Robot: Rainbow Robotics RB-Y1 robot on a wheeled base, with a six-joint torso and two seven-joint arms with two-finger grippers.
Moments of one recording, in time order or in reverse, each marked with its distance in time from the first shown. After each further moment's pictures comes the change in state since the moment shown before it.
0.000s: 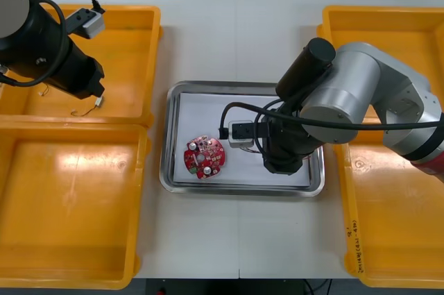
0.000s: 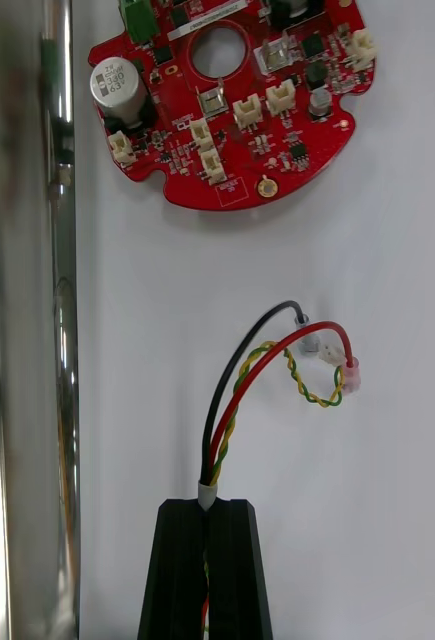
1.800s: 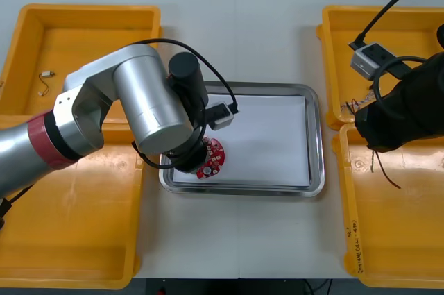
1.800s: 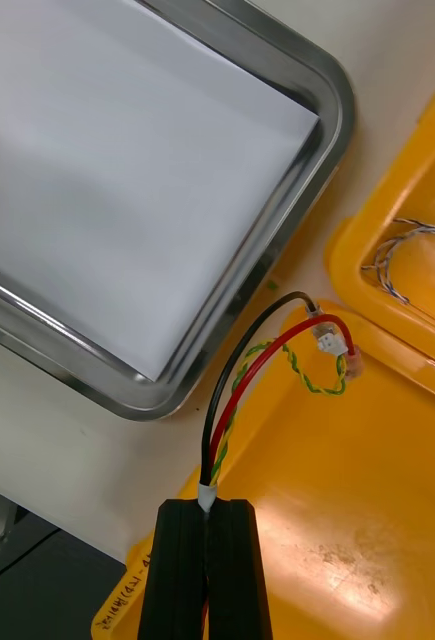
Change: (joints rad) right arm 0.231 -0.208 -0.613 -0.451 -0.183 0.405 -0.937; left arm -0.135 -0.101 -0.728 0.007 -0.033 -0.312 0.000
